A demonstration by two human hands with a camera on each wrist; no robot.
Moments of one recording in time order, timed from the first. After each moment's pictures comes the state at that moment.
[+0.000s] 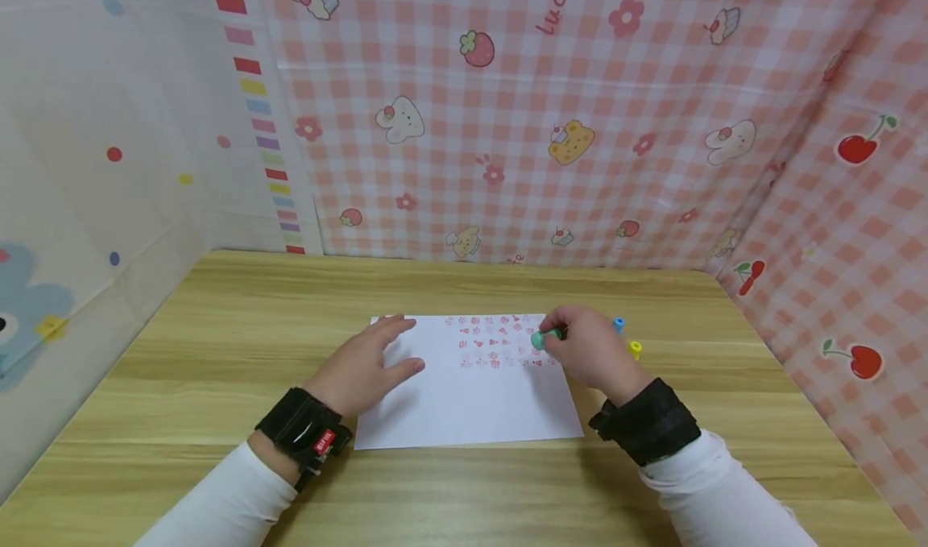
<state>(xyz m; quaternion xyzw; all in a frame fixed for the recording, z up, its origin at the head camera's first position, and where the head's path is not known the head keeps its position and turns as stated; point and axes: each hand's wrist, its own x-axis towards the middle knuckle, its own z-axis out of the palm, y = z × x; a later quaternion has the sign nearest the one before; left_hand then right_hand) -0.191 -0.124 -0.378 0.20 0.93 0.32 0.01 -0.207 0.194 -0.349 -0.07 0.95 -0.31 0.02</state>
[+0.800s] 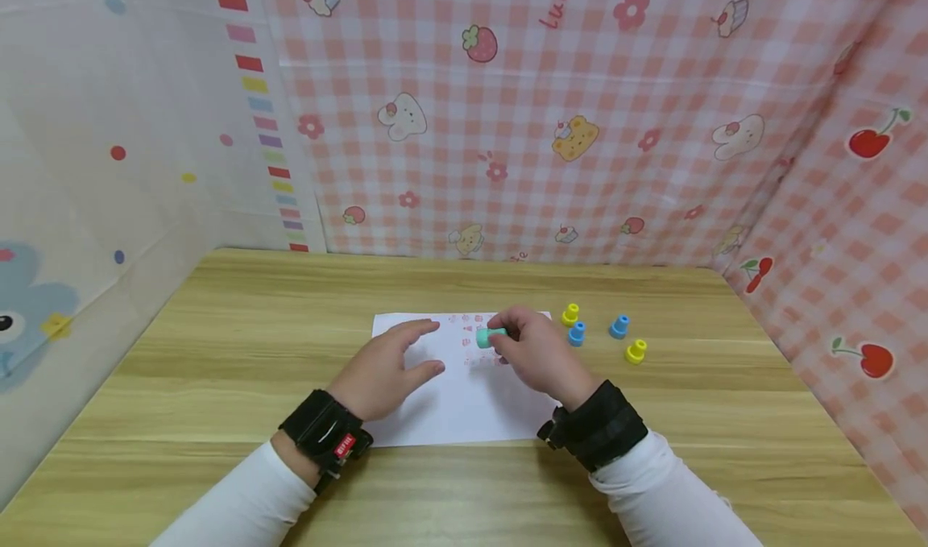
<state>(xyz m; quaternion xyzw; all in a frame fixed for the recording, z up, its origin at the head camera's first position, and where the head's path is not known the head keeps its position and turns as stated) -0.189 -0.104 -0.383 0.23 0.90 0.36 -0.02 -0.207 0.134 -0.363 -0.08 0.90 -0.43 0.06</state>
